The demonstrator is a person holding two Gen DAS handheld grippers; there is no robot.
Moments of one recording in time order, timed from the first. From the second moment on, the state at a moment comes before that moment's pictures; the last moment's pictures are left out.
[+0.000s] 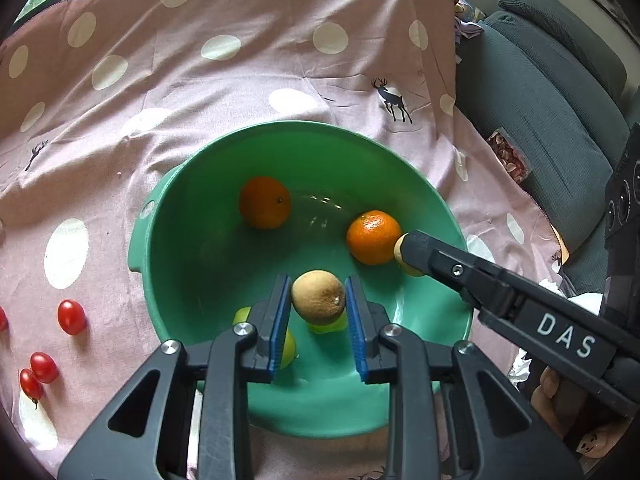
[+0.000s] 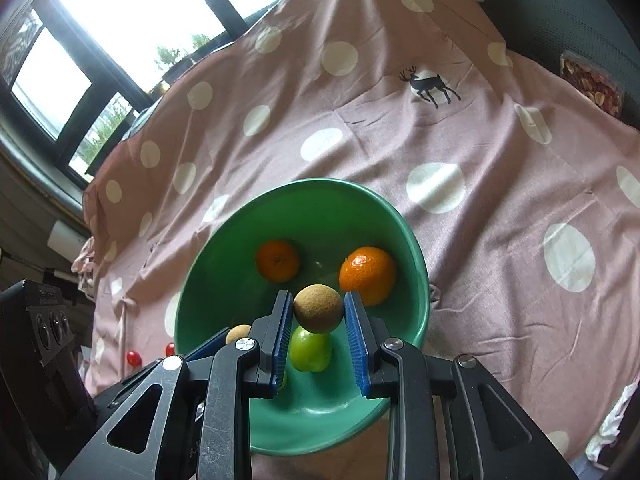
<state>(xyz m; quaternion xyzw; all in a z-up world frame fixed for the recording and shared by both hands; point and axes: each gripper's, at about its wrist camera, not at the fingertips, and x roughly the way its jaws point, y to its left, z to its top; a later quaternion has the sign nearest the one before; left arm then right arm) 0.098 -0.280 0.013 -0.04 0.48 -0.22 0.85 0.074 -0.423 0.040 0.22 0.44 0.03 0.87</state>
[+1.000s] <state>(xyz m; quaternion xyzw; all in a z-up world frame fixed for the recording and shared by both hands) 0.089 -0.259 0.029 -0.07 0.46 -0.21 0.86 0.074 -0.427 0.041 0.21 0.45 -0.01 0.87</state>
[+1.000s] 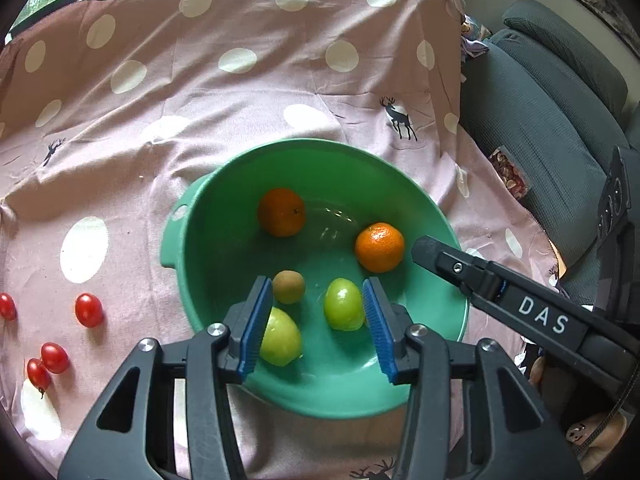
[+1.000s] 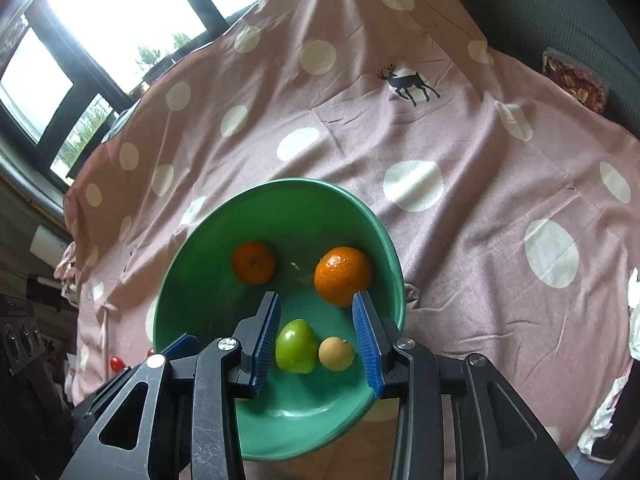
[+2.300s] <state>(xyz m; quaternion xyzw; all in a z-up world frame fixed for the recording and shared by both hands) 0.039 -0.022 -0.035 -0.15 0.48 -0.04 0.86 0.100 -0.172 -0.012 0.11 0.52 0.26 0.80</state>
